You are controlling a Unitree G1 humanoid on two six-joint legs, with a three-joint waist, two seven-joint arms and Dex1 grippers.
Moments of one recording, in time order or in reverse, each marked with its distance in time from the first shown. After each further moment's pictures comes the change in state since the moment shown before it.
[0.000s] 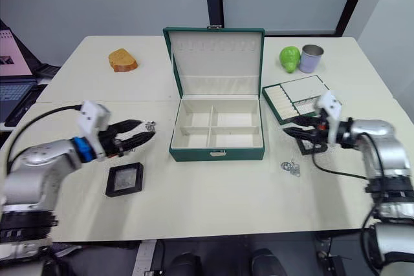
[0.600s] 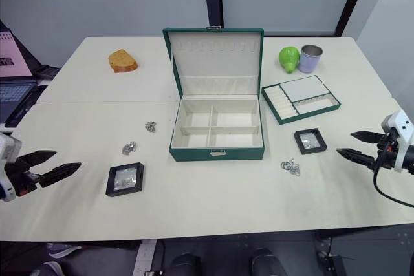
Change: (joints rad) left arm 0.302 0.164 0.282 0.194 -0.006 -0.061 -0.087; right arm 0.195 -0.170 -0.164 0.166 0.047 -0.108 0.062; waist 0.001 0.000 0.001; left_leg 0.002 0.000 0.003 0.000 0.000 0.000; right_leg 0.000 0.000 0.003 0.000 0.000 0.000
